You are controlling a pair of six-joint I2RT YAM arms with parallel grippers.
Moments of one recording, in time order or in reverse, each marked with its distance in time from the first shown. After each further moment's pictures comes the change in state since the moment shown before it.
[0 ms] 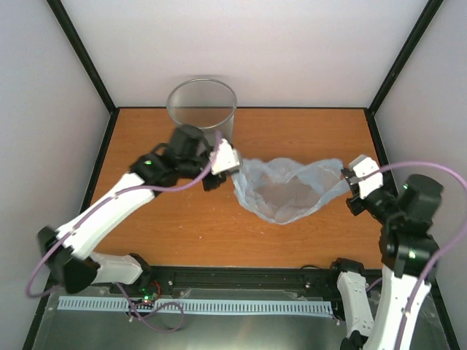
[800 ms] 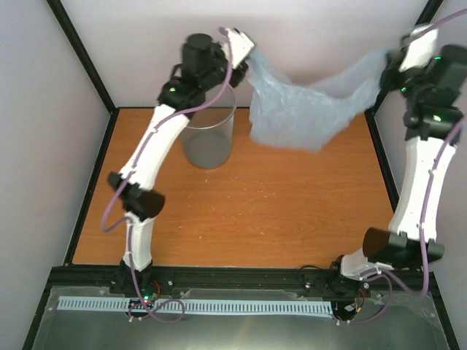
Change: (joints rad) left arm 0.150 0.880 1.243 -0.010 -0.212 -0.139; right arm -0.002 0.912 0.717 0.227 0.258 0.378
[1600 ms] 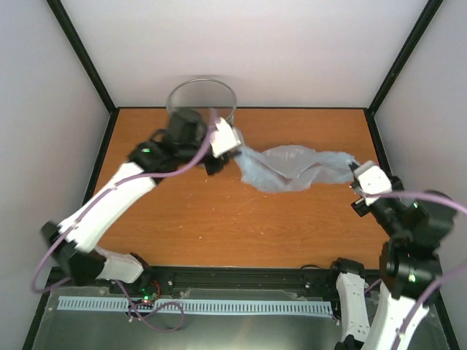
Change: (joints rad) left arm -0.116 -0.698 -1.212 -0.047 0.183 0.068; right arm -0.038 -0.941 -0.797 -0.186 -0.226 -0.539
